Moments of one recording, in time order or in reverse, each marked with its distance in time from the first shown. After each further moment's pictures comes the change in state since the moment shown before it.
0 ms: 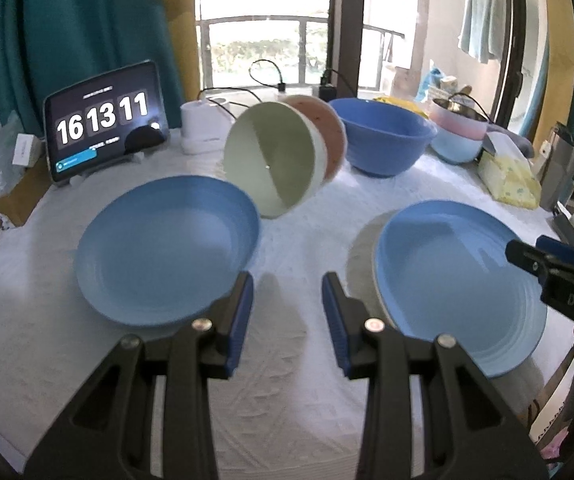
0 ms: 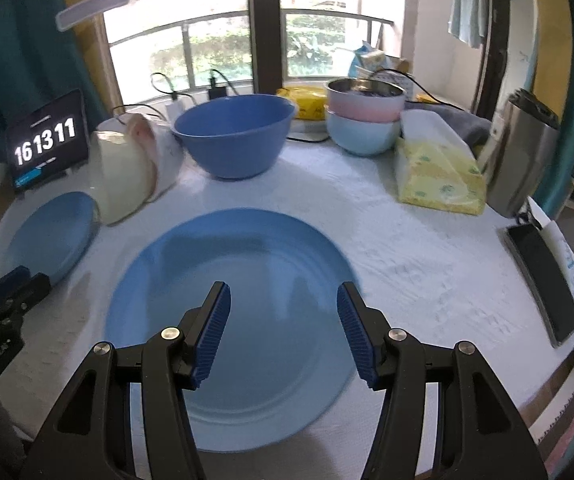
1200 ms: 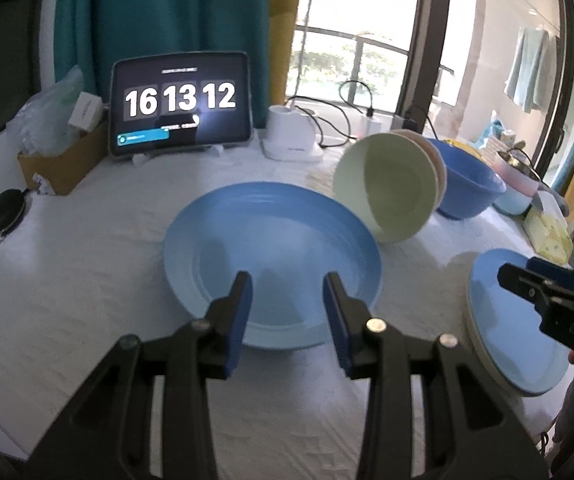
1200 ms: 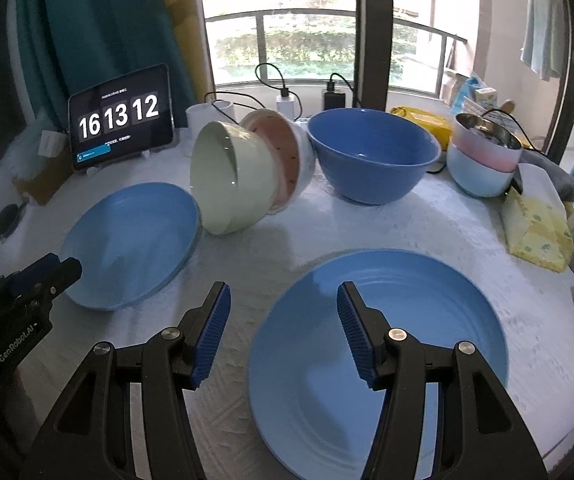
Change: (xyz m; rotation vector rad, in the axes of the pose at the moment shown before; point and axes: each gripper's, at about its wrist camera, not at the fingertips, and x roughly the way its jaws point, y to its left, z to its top) left arm -0.002 0.099 -0.002 -0.179 -0.050 0.070; right arm 0.018 0.105 0.028 -0.147 0.012 0.164
